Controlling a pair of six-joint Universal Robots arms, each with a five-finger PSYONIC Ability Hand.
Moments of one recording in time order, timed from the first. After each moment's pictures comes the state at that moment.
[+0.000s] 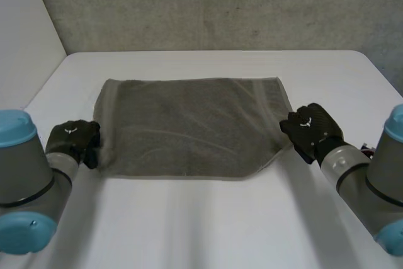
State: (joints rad) left arm 4.44 -1.92 -1.83 3.40 -1.70 3.31; right arm 1.88 -1.26 1.80 -0.26 1.39 2.39; left_hand 1.43 1.46 1.55 1.52 1.49; right_hand 1.32 1.32 1.33 1.34 1.16
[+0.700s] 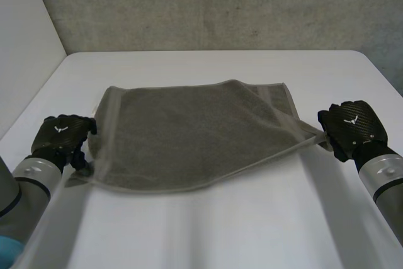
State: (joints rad) left arm 4.58 -1.76 -2.01 3.53 -1.46 3.45; right arm 1.68 -1.43 2.06 -0.50 1.31 2.59; left_hand 0.66 0.65 0.65 0.66 0.63; right_hand 1.32 1.32 1.33 1.34 1.16
